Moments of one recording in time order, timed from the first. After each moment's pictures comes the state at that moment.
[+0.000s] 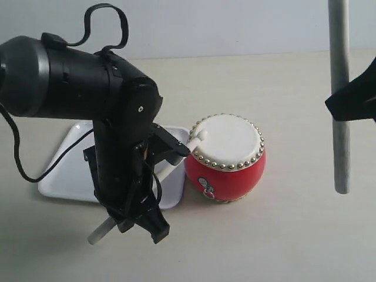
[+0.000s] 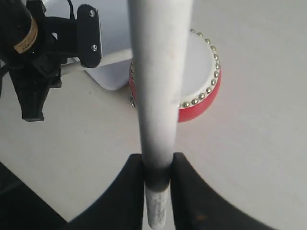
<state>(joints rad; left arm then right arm) -0.87 1.89 -1.17 0.02 1.09 0.00 0.53 0.98 -1.02 0.18 1.11 -0.17</state>
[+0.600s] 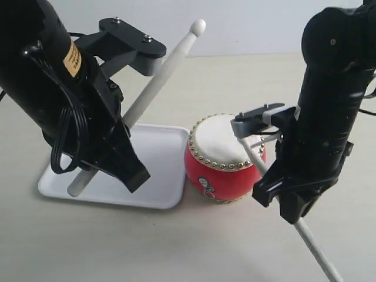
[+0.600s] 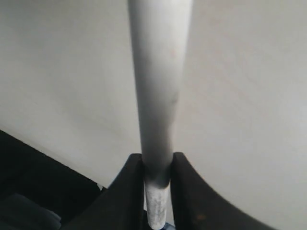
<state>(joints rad) -0.91 1.48 -1.22 0.04 1.17 -0.04 0.53 1.65 -1.00 0.19 1.21 -0.18</state>
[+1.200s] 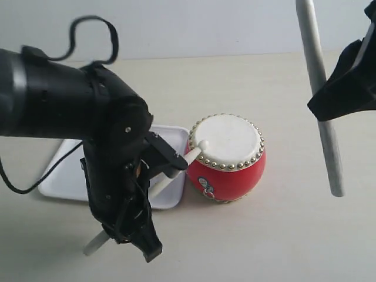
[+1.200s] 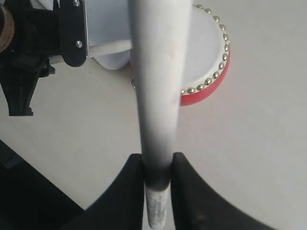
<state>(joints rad) -0.91 1.85 -1.08 0.04 1.01 0.00 0.53 1.12 -1.13 0.18 1.22 -0.16</state>
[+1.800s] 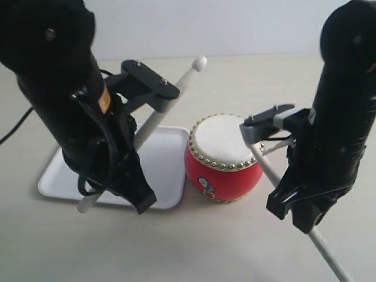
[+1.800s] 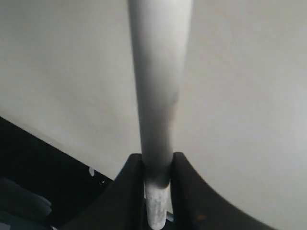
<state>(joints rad) -0.91 1.56 -1.17 0.04 1.12 -0.02 0.53 1.61 -0.95 0.16 1.22 -0.19</state>
